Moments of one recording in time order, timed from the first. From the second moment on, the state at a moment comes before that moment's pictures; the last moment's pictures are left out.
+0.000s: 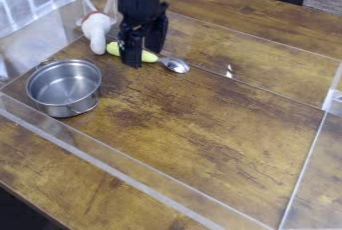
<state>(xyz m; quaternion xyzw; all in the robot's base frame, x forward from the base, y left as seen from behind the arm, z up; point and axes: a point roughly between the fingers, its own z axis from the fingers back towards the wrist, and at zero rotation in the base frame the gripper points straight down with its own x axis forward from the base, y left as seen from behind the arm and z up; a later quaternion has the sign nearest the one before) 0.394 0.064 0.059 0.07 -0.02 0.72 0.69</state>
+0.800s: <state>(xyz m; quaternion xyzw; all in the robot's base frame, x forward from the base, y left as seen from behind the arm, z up) 0.410 0.075 0.038 0.06 0.00 0.74 0.67</state>
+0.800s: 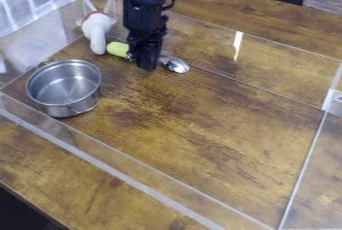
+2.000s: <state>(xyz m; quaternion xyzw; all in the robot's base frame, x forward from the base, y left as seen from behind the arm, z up) 0.423 0.087 0.029 0.03 0.04 0.74 0.67</state>
